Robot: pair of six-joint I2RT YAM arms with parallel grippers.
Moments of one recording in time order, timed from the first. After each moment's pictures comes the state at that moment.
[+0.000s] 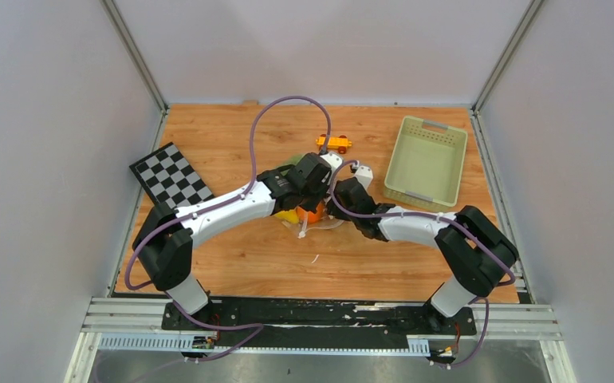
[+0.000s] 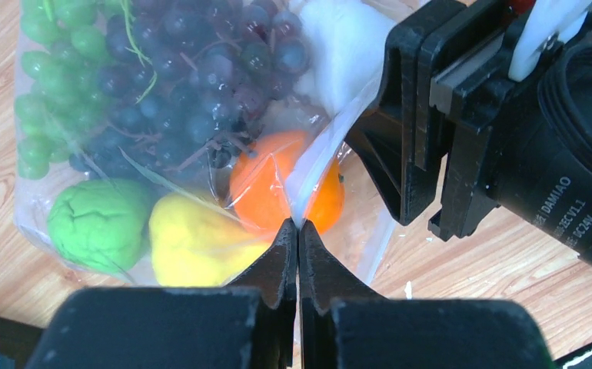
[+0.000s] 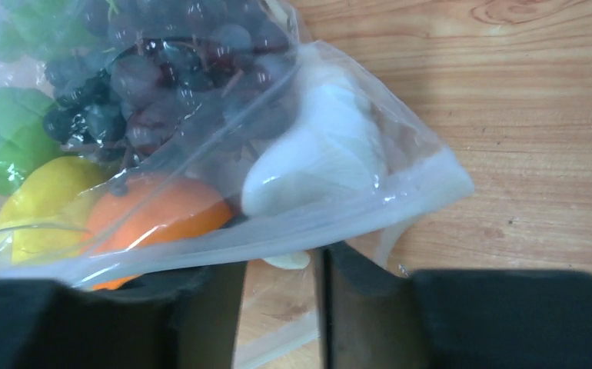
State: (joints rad) left arm -0.89 1.63 1.28 -0.53 -0.21 -0.13; right arm 0.75 1.61 0.77 0.13 0.31 0.79
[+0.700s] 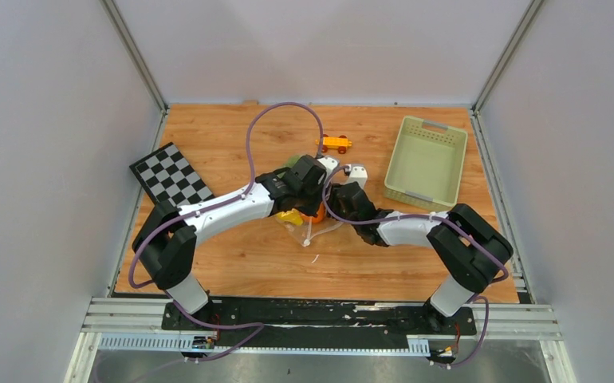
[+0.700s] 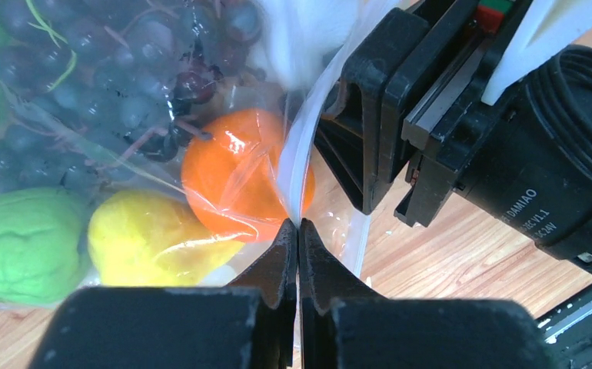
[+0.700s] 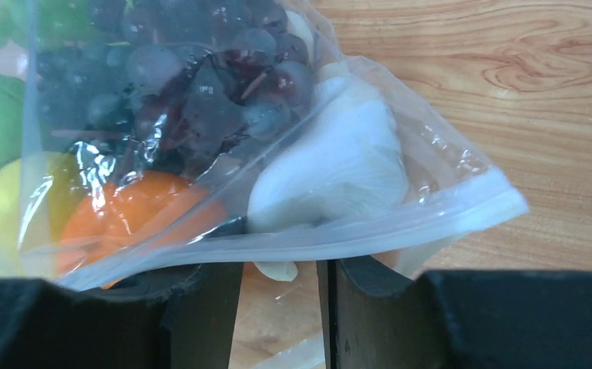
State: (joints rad) left arm -0.85 1.64 1.22 -0.45 -0.05 -0.22; right arm 0.75 1.63 0.70 0.33 0.32 0.59
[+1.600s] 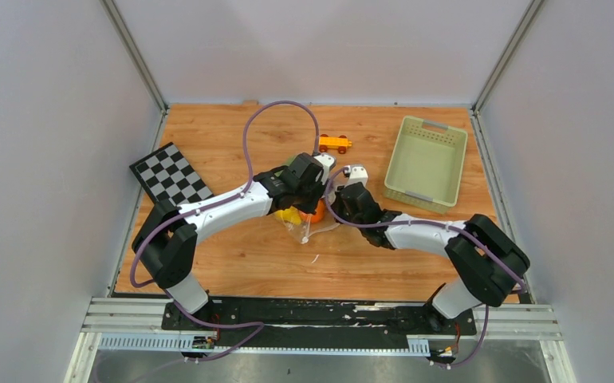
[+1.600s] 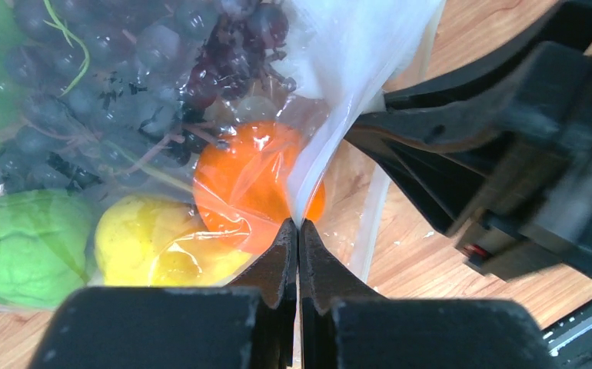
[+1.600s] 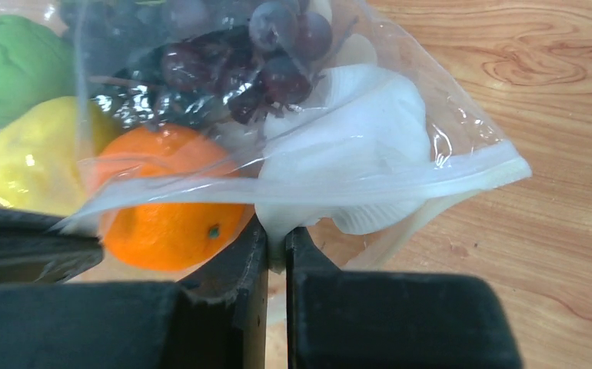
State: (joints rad) left arm -0.82 1.64 1.20 -0.42 -0.05 -0.23; right arm 0.77 1.56 0.69 0.26 0.29 0.50
